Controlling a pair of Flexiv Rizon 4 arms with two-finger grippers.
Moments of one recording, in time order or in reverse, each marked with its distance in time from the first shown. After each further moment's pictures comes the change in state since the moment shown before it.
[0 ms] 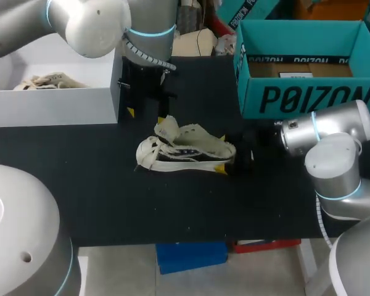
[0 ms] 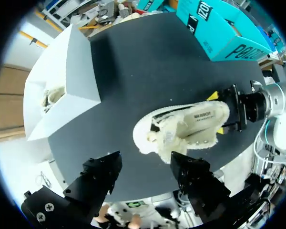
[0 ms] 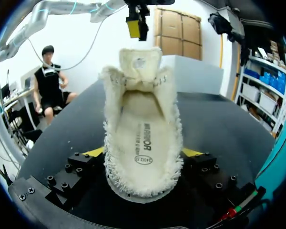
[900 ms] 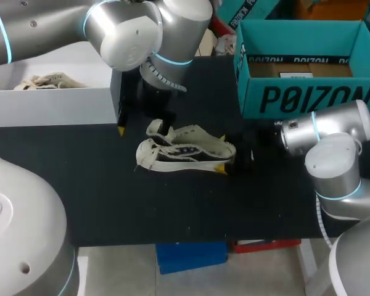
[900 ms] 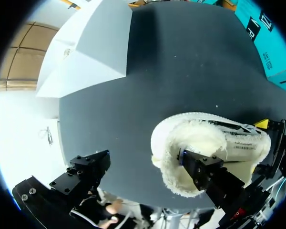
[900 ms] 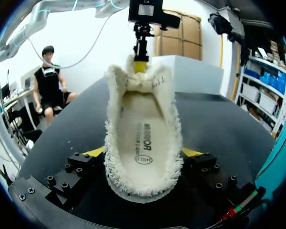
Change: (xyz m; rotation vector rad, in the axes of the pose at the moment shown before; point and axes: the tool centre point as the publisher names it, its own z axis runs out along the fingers) left arm -0.023 0.011 0.073 -0.122 -0.259 -0.369; right arm 0.000 0.001 0.000 -0.001 0.001 0.000
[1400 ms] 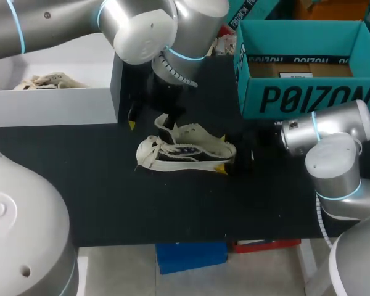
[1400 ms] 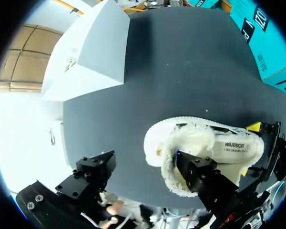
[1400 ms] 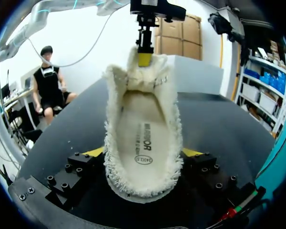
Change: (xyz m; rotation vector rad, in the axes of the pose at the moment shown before) left arm 0.015 -0.006 -0.022 0.027 -0.020 -0.006; right arm 0.000 0.000 0.000 0.000 0.000 0.000
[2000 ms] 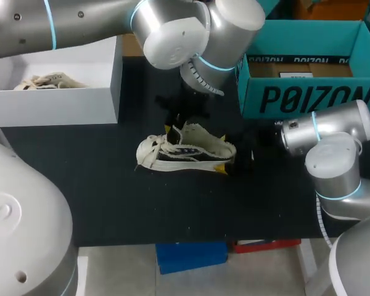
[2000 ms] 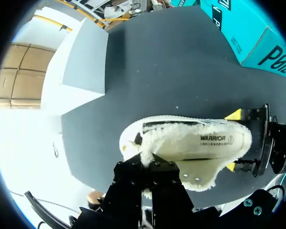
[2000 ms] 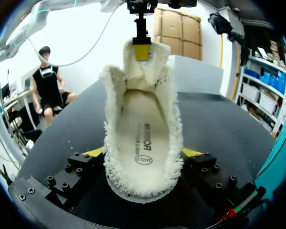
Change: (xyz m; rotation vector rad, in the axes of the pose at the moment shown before) left arm 0.050 0.006 -0.019 0.073 -0.028 0.102; right arm 0.000 0.000 0.000 0.000 0.000 0.000
